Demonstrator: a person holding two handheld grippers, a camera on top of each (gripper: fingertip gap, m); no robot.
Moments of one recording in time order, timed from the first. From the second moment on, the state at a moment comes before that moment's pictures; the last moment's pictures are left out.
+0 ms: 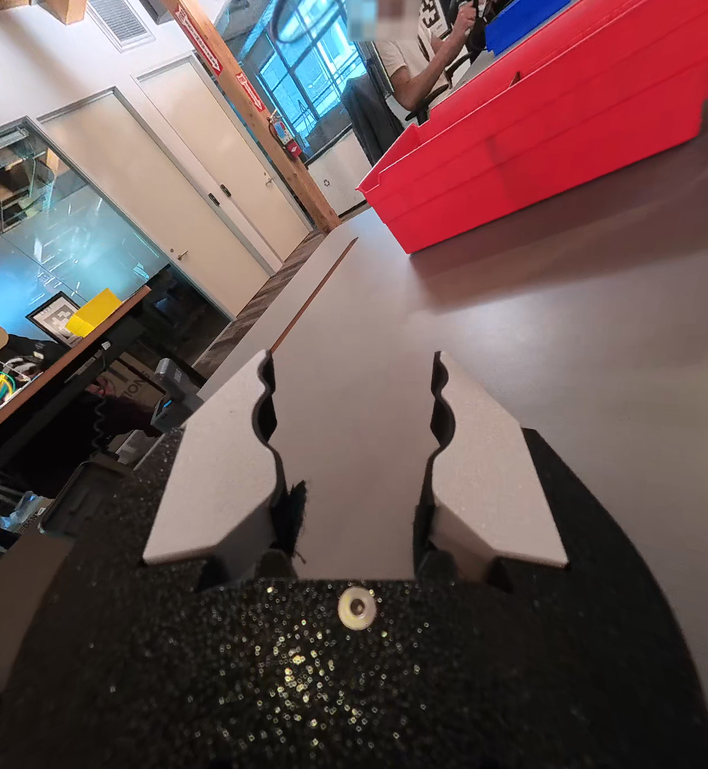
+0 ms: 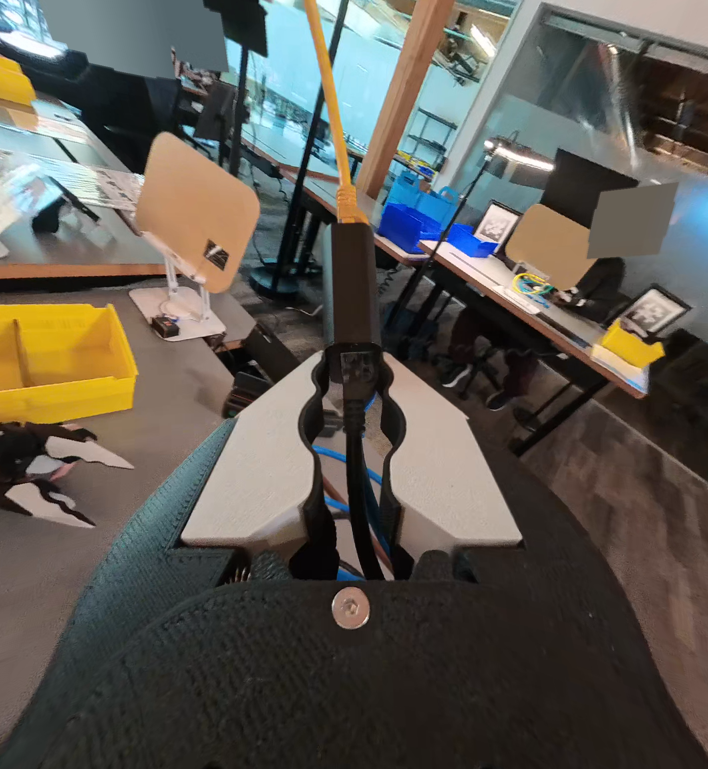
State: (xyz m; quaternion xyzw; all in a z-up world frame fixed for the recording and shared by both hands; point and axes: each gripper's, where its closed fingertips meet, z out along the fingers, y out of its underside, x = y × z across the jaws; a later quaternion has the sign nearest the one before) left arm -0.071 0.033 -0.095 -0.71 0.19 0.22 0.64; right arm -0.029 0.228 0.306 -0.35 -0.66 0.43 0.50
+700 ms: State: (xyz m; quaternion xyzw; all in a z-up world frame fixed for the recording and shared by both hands) left arm -0.071 0.035 -0.104 -0.73 0.19 0.21 0.63; right arm 0.017 0.320 0.052 -0.41 -0.70 0.51 0.29
